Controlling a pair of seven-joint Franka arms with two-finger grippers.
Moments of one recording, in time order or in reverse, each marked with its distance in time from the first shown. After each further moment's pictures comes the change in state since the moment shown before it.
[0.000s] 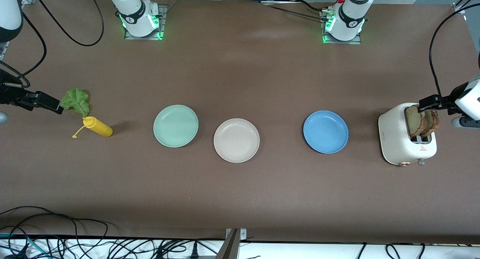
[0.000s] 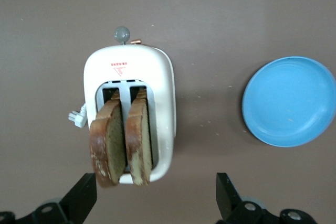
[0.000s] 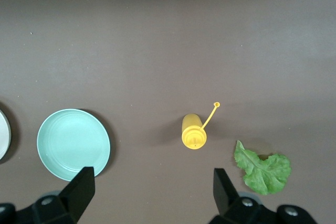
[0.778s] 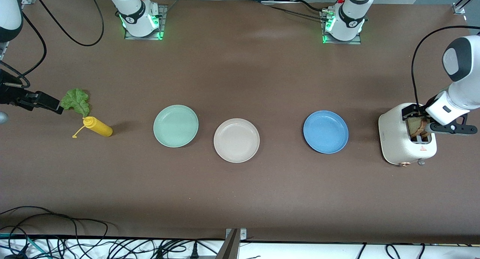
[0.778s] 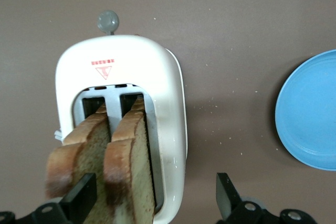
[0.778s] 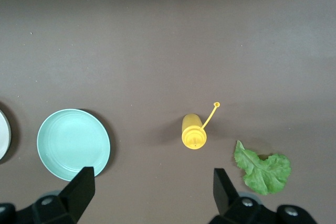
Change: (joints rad) left arm 0.024 -0.001 0.000 -0.260 0.027 0.310 0.000; right arm 0.000 0.000 0.000 0.000 0.000 0.000 0.000
